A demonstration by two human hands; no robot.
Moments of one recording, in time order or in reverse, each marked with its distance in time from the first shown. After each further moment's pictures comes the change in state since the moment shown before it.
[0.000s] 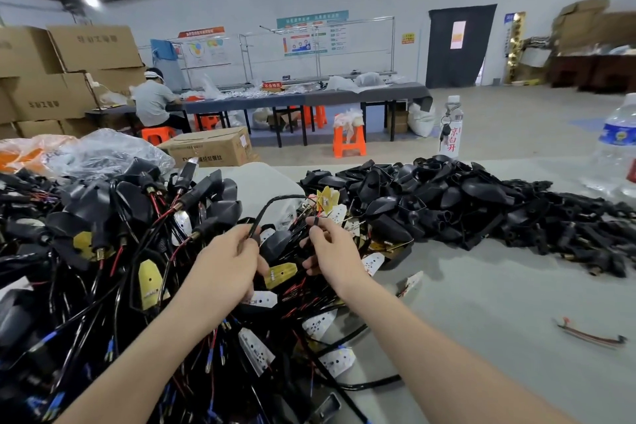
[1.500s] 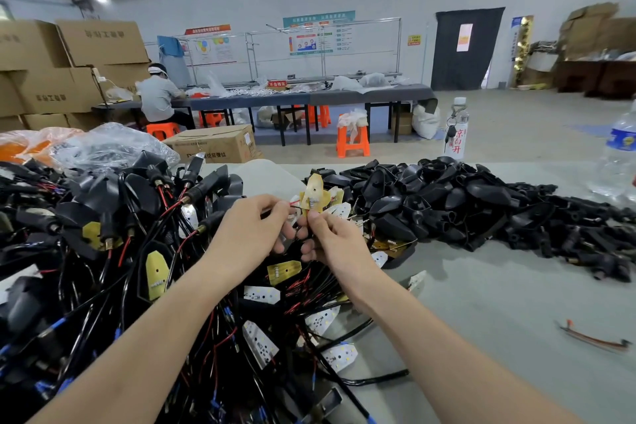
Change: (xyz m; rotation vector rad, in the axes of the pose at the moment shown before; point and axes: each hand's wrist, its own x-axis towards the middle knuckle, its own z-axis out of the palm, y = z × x) left_hand 0.022 0.029 0.008 -0.065 0.006 0.141; right_hand -0.022 -0.025 -0.001 0.195 -0.145 -0.078
